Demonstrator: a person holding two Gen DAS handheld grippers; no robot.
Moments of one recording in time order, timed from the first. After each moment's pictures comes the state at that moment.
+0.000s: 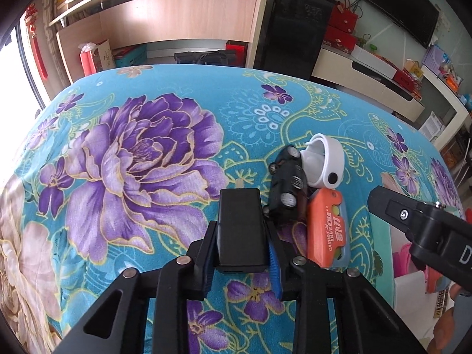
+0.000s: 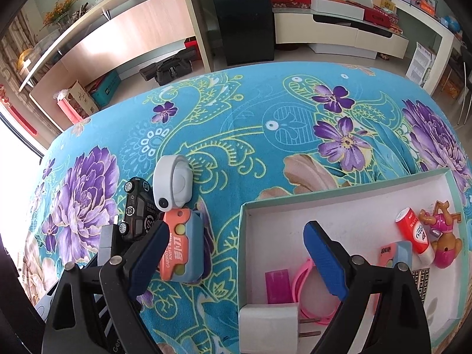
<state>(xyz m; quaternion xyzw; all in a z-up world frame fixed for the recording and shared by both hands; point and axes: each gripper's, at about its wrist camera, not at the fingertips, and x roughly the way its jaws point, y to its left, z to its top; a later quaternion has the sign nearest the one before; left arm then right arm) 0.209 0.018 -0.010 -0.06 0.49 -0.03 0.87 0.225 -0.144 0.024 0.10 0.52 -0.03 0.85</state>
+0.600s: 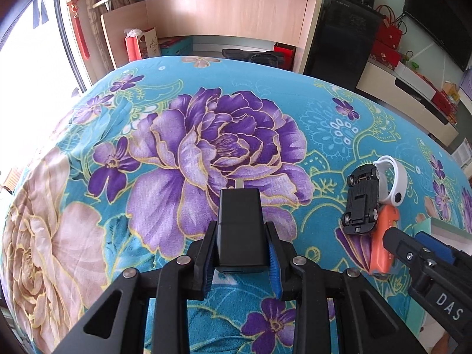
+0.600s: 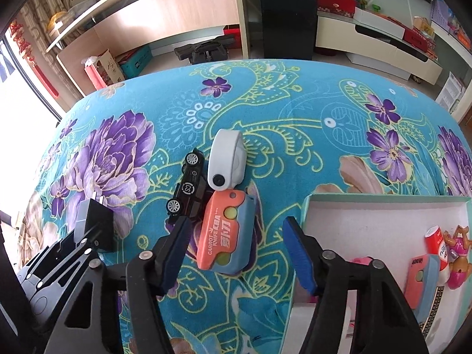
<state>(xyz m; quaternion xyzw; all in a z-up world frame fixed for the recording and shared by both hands) 0.204 0.068 -0.010 -0.07 0.49 0.06 0.87 0.228 -0.099 0.006 0.05 0.54 0.04 0.84</state>
